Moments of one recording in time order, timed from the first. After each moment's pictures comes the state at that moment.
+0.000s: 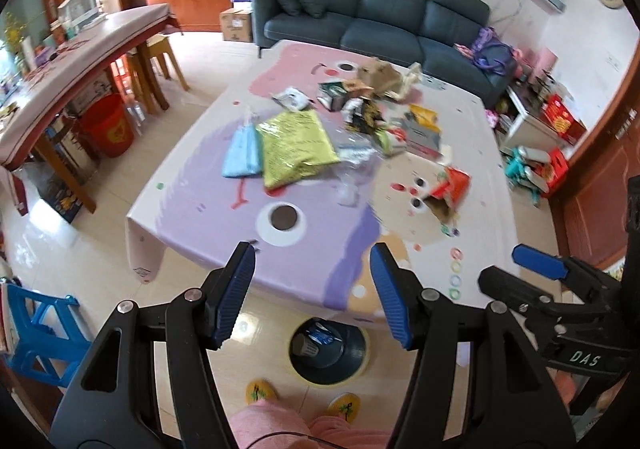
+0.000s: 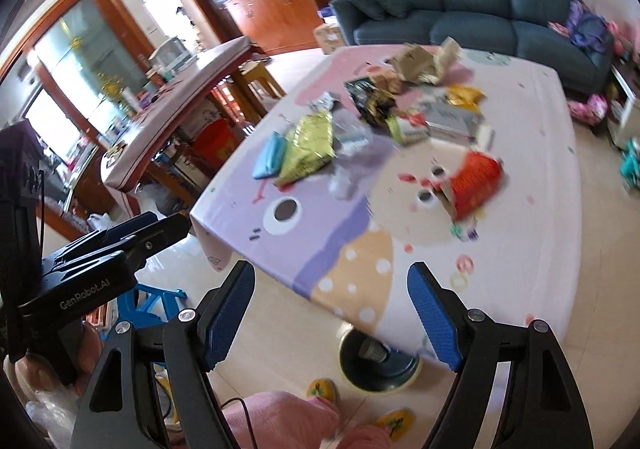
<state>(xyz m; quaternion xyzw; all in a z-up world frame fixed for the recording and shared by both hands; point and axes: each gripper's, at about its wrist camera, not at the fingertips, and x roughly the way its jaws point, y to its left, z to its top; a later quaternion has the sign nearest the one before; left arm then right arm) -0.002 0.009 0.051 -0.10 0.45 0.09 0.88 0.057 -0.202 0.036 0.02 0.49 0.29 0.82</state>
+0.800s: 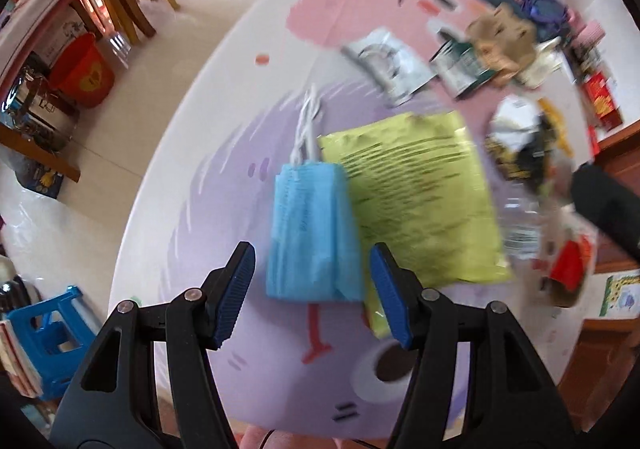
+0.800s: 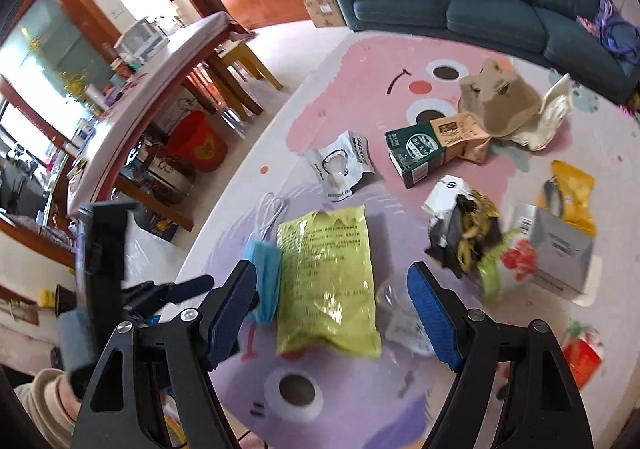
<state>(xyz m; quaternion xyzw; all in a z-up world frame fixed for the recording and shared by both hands) 0.249 0.175 -0.113 -0.13 0.62 0.08 0.77 0.321 0.010 -0.029 0.01 0.55 0.25 0.80</state>
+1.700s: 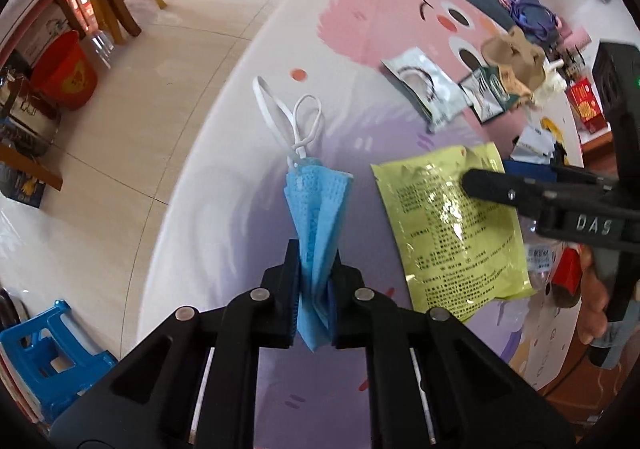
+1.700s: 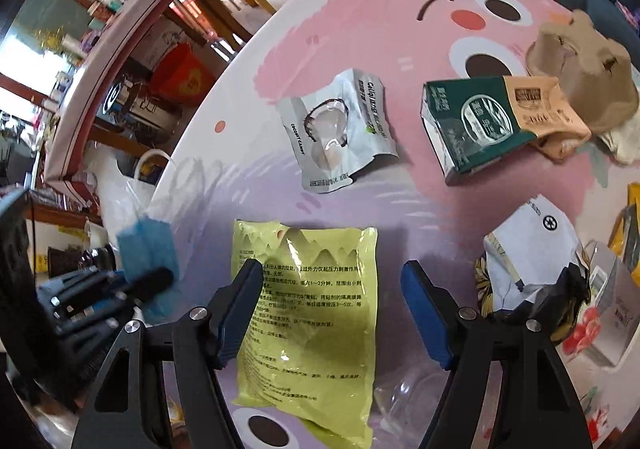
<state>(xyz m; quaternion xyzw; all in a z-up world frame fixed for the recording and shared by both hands) 0.273 0.229 -0.131 -0.16 0.60 0.04 0.79 0.410 0.067 -0.148 -0.05 0.65 0.26 0.71</state>
